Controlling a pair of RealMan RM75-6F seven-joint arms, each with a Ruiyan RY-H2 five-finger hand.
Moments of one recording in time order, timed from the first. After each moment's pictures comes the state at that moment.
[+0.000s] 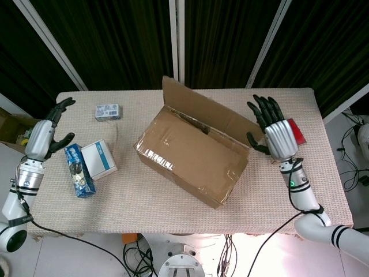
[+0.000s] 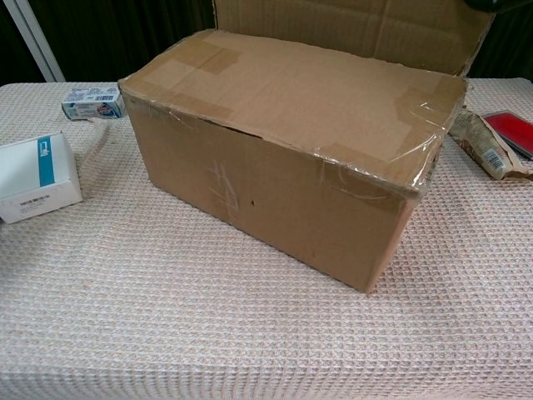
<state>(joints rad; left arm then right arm) -0.44 -1.10 -0.24 -1.57 1.38 1.26 -0.52 0.58 -1.43 0.29 -1.31 -1.55 1.37 0.12</state>
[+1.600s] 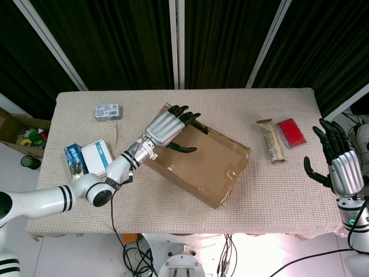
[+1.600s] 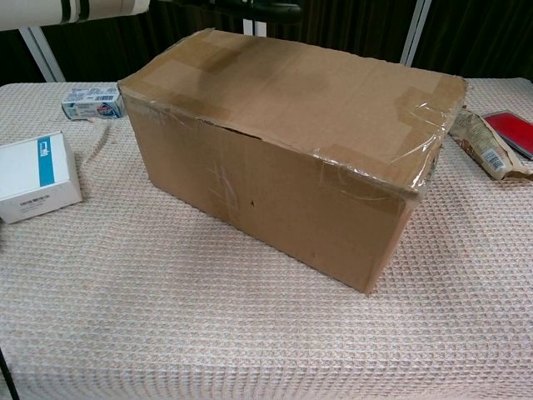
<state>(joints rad) -1.08 -1.43 -0.31 -1.49 1.12 0.75 0.39 0.29 -1.22 0.15 -1.32 -1.67 1.72 0.41</state>
